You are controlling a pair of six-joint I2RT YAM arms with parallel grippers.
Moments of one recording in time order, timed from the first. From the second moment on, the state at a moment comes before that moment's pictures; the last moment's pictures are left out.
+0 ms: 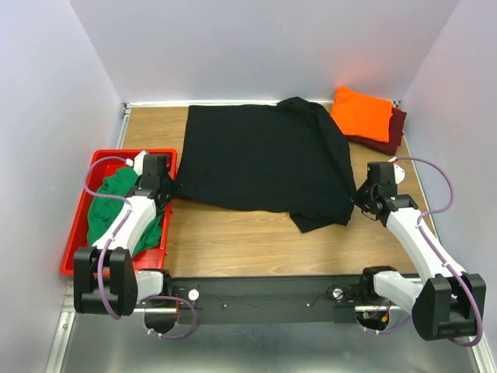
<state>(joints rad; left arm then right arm) -0.05 1.24 0.73 -0.33 -0.15 -0.77 0.08 1.06 0.68 -0.50 0.20 0.68</state>
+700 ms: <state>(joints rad) -0.05 1.24 0.70 -0.29 -0.11 -0.75 0.12 1.05 0.57 -0.52 0.09 0.73</state>
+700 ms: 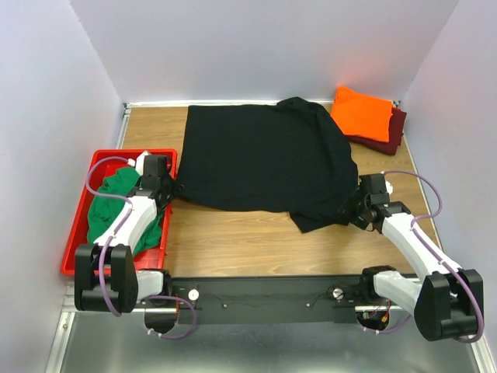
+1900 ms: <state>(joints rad) -0.05 1.32 0.70 -0.22 -0.04 -0.68 -0.04 2.27 1.81 -0.05 0.13 0.74</state>
